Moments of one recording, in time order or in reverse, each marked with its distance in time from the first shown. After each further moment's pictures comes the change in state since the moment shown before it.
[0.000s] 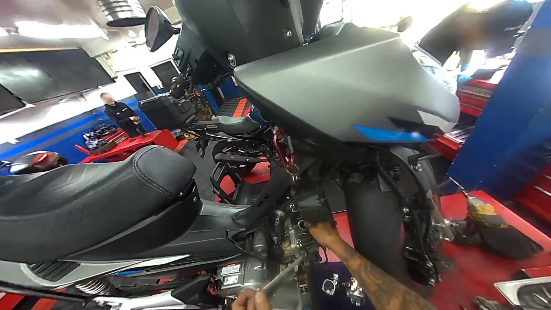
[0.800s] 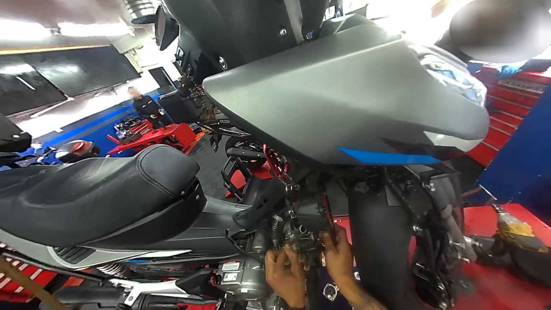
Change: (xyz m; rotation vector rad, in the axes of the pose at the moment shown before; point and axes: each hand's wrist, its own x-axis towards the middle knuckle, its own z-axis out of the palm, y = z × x) left_hand 0.009 -0.068 0.109 0.475 0.061 0.302; right_hand -0.049 0.032 0.020 0.630 0.472 -0.209
